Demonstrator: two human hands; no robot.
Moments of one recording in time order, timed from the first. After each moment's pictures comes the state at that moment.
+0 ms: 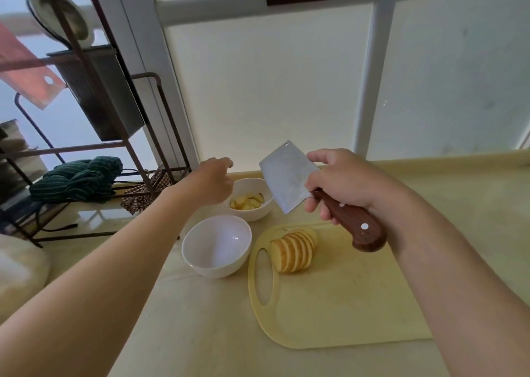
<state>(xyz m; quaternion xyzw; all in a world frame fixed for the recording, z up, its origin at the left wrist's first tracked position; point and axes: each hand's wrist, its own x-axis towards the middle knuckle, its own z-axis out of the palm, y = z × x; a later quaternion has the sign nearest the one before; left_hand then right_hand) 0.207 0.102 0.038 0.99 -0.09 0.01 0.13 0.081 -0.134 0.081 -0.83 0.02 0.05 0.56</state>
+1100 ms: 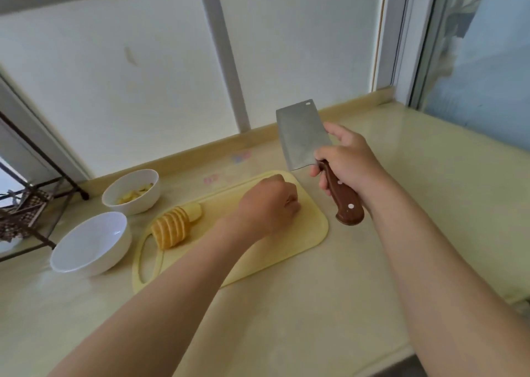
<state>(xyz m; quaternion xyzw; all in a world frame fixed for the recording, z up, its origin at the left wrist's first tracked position) 0.055 -0.162 -0.024 0.90 -0.42 0.01 0.11 -0.012 -0.321 0.010 -0.71 0.18 -0.15 0.67</state>
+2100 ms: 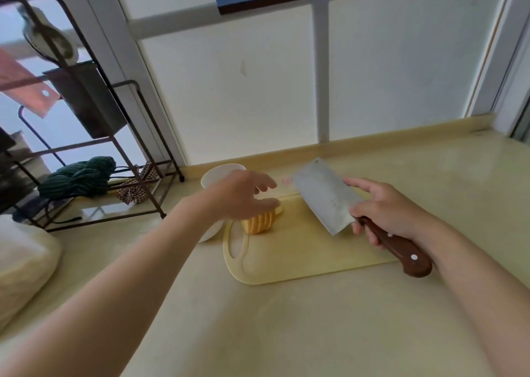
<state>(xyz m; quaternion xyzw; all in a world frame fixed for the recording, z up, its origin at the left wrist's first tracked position) 0.073 0.013 0.049 0.96 -0.27 -0.04 0.10 -0.009 -0.257 -0.007 -0.80 0.04 0.03 0.59</state>
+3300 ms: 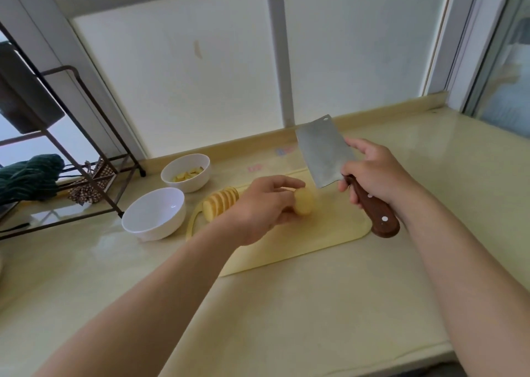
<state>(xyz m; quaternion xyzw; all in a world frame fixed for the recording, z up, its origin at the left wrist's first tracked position) 0.029 -0.078 -0.002 0.74 -0.13 -0.26 0.61 -0.013 -0.288 0.003 -0.78 0.13 -0.10 0.61</state>
